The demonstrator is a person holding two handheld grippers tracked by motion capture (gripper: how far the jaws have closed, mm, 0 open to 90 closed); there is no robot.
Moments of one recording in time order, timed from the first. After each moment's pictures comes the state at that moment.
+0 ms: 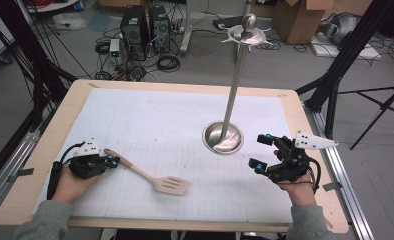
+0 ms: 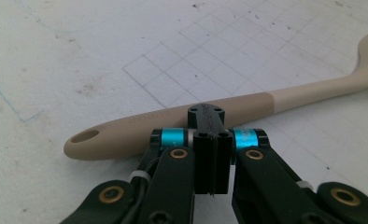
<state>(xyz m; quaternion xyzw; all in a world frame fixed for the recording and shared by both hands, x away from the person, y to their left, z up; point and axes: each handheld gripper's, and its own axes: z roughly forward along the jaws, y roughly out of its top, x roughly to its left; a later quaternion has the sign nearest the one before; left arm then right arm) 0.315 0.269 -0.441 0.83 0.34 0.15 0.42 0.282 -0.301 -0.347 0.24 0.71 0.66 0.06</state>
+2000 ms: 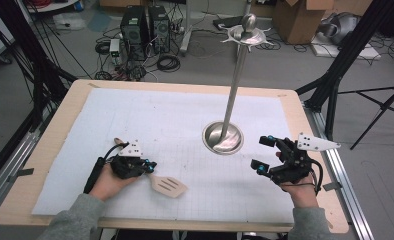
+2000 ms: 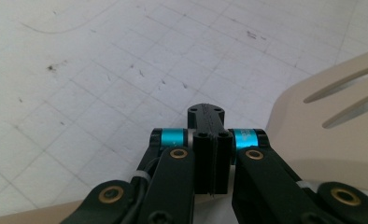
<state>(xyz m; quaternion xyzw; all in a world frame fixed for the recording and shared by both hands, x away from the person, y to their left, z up) 0.323 0.167 -0.445 0.87 0.25 0.08 0.41 0.280 -0.306 -0.349 0.25 0.71 0.66 0.07</state>
